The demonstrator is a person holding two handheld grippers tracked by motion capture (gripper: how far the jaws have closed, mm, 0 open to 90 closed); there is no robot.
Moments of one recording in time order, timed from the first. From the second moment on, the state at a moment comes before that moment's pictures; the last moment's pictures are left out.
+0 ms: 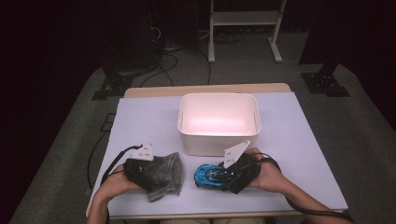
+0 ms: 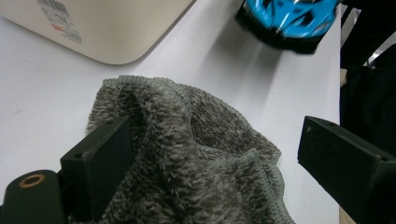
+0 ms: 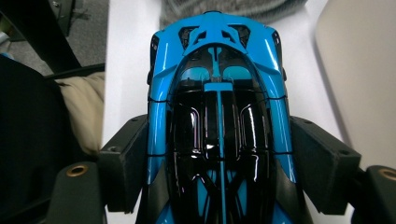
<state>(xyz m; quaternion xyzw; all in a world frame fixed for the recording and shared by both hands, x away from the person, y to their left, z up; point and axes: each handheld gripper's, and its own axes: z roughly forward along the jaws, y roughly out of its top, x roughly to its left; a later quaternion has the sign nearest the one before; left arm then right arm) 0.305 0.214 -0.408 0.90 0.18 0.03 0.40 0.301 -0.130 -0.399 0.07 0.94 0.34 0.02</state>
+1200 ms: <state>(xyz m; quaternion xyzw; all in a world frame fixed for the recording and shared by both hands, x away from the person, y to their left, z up) 0.307 0.221 -0.407 0.89 0.19 0.03 0.41 0.327 -0.132 -0.281 0.04 0.92 0.38 0.02</state>
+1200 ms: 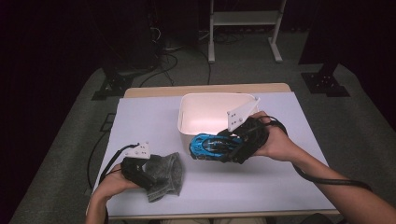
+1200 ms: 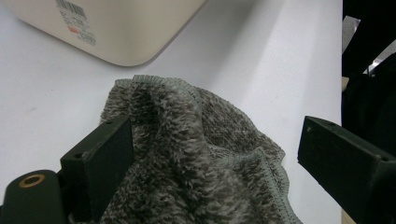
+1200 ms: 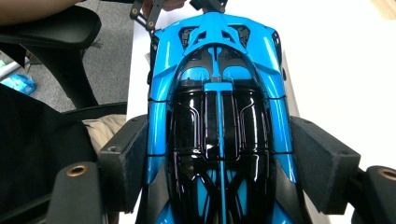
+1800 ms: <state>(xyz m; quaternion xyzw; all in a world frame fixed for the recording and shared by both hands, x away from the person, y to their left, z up) 0.308 0.227 -0.406 0.88 0.20 0.03 0.42 0.368 -0.127 -0.252 0.05 0.93 0.37 0.04</state>
